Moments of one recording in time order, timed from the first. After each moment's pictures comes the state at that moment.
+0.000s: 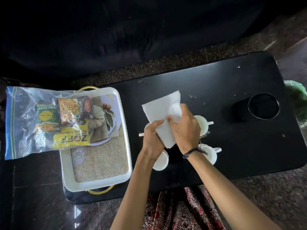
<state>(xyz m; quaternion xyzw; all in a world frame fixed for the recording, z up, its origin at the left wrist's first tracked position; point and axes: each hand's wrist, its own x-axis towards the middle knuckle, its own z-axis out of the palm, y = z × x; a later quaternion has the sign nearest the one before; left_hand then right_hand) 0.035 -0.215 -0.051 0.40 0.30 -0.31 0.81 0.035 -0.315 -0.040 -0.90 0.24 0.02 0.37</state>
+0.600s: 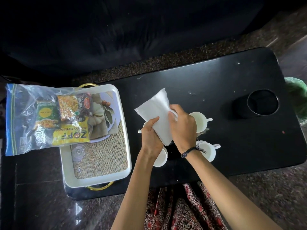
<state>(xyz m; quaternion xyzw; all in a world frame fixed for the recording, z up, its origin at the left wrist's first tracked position) 0.027 -0.217 -0.055 0.39 0.31 -0.28 0.82 0.030 -0.314 -0.032 -0.89 0.20 0.03 0.40</state>
